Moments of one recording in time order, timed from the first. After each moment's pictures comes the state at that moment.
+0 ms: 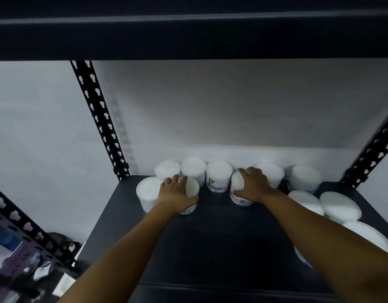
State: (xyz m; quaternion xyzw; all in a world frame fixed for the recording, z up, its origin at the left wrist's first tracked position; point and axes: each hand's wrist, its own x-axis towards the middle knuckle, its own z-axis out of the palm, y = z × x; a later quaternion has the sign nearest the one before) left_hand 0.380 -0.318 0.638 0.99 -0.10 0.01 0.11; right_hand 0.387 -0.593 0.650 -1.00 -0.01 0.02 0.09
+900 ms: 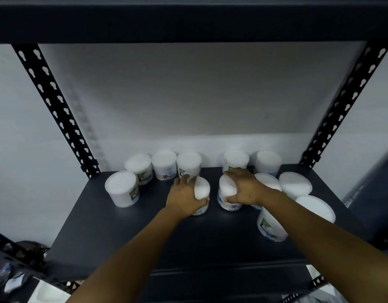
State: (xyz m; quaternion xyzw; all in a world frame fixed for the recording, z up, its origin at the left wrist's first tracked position) left_hand 0.325 -0.419 0.631 0.97 -0.19 0.05 0.17; right_hand 0.308 -0.649 0.660 -0.99 -0.09 0.03 0.11
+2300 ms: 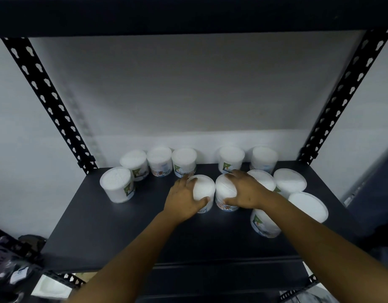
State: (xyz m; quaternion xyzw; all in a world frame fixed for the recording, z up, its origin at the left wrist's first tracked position) left_hand 0.303 -0.435 0.628 0.96 -0.18 0.04 0.21; right_hand 0.287 -0.664 0.655 -0.99 -0.11 0.02 0.12
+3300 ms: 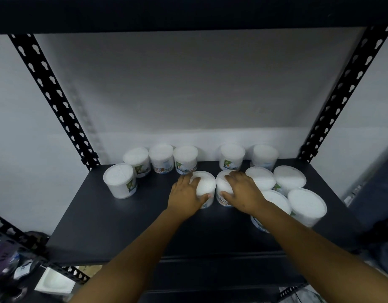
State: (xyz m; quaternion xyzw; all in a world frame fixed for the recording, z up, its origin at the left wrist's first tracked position) left_hand 0.298 -0.438 0.621 0.97 -0.19 0.08 0.16; right_hand 0.271 -0.643 0.639 -0.99 -0.08 -0.06 0.06
